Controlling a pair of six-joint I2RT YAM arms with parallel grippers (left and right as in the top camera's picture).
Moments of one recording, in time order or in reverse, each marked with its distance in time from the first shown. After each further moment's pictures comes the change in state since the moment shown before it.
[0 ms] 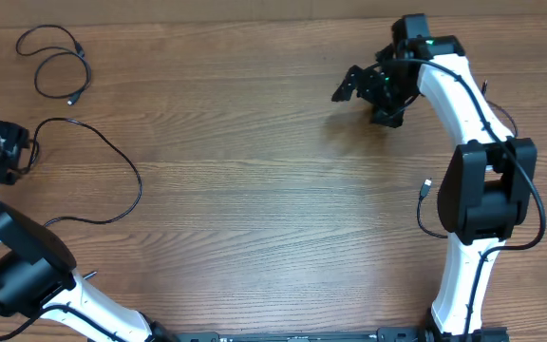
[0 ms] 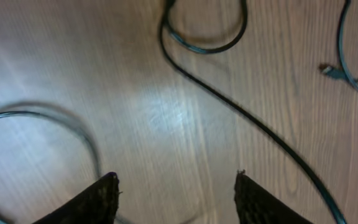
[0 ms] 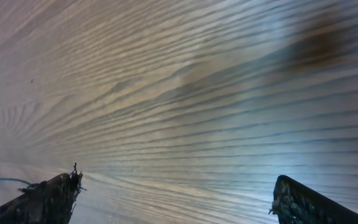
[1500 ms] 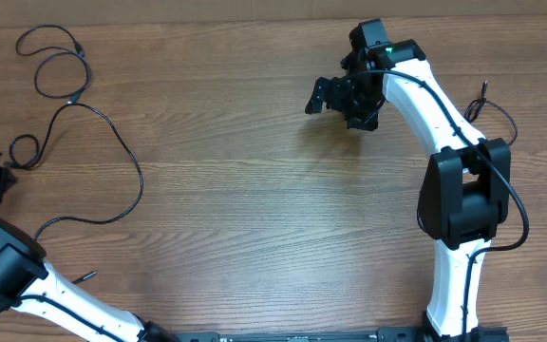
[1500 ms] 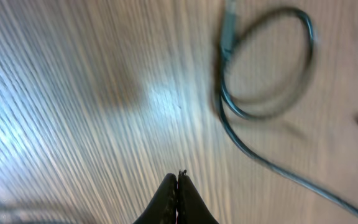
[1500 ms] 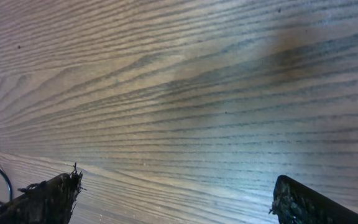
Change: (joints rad) left arm 0.183 0.198 0.035 0.084 0.217 0.182; right arm 0.126 0.000 0.000 0.014 0.086 0.000
